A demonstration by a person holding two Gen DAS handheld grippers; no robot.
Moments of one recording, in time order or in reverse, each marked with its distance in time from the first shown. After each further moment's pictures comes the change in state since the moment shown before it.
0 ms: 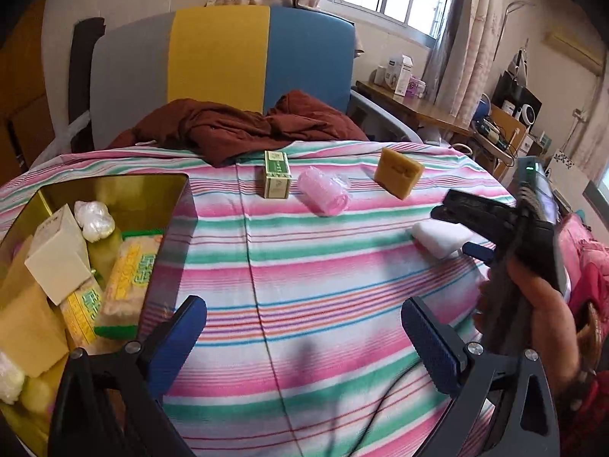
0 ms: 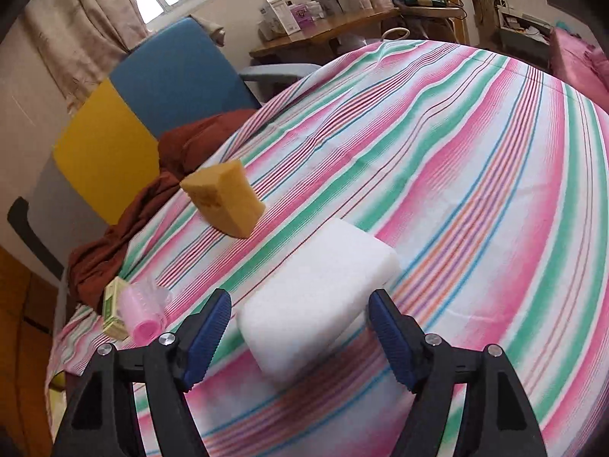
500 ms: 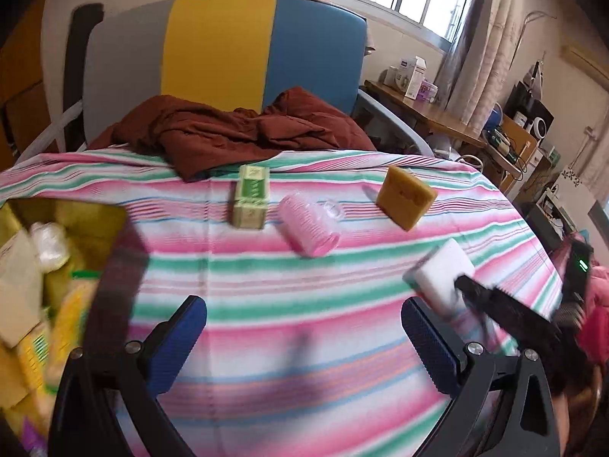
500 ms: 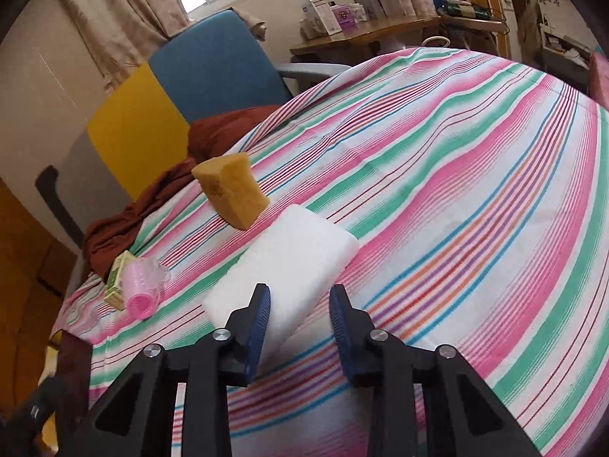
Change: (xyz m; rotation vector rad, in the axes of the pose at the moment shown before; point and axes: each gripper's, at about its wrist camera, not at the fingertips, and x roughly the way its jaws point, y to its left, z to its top) left arm 0.069 -0.026 0.047 -0.054 0.025 0.000; right arm -0.002 -0.037 -0.003 -0.116 -0.012 0.178
